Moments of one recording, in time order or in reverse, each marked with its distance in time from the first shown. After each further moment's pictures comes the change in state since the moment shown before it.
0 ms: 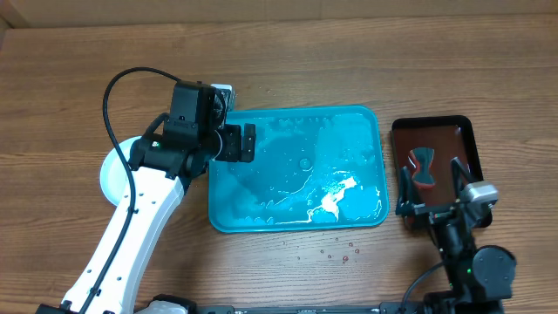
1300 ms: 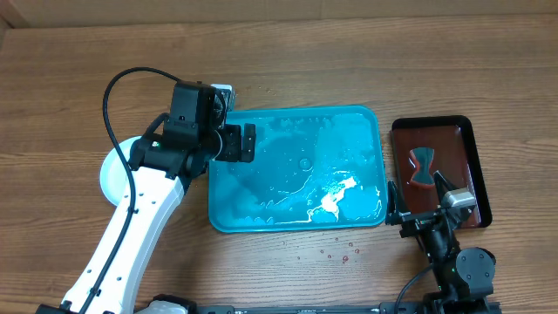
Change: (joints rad) left arm 0.000 -0.002 0.000 0.000 0.000 0.000; right arm 0.024 -0.116 -0.146 -0.054 -0.001 0.001
